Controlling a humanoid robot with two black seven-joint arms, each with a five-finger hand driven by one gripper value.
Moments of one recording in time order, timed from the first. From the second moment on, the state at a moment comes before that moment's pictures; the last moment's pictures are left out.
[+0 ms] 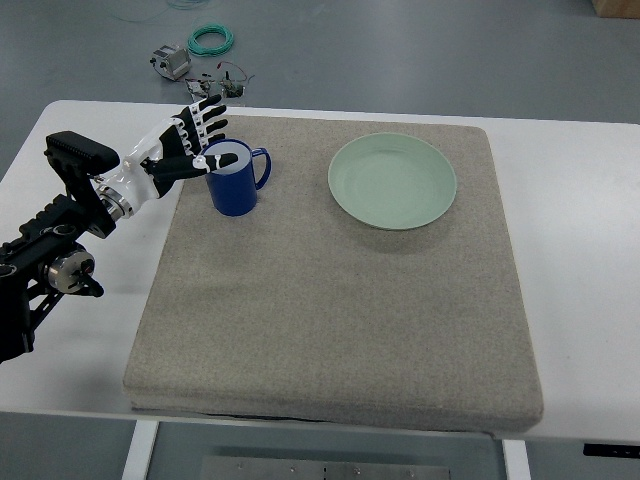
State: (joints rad) left arm -0.67 0.40 -0.71 -0.79 0.59 -0.27 -0.48; right arm 0.03 0.00 0.01 0.17 0.01 -0.09 0.01
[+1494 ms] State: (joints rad) left arm -0.93 0.26 -0.88 -0.68 -0.13 -0.10 -0.31; right arm 0.03 0.00 0.00 0.17 0.01 -0.09 0.01
